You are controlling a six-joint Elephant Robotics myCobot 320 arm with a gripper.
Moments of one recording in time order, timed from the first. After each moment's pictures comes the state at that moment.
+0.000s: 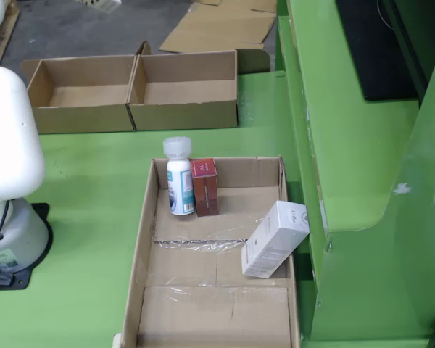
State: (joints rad) arm 1.79 -0.87 -0.03 0.19 0.96 -0.38
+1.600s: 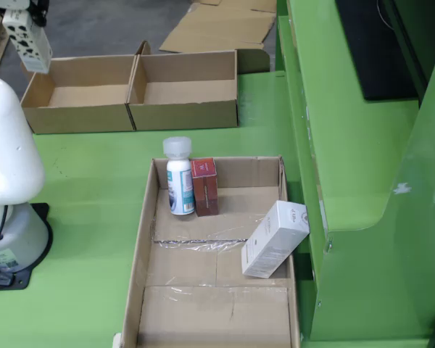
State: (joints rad) arm 1.62 -0.33 -0.26 -0.37 1.62 0.16
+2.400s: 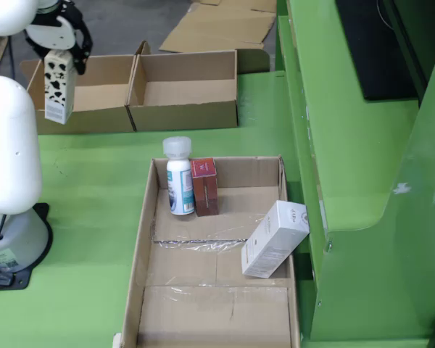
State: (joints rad) arm 1.39 -0.55 -0.27 -0.60 1.68 -0.08
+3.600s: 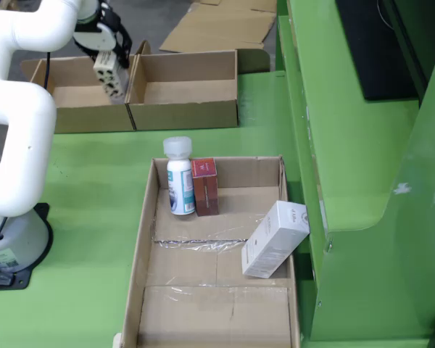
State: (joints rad) arm 1.32 -1.01 -0.03 -0.18 1.59 -0.09
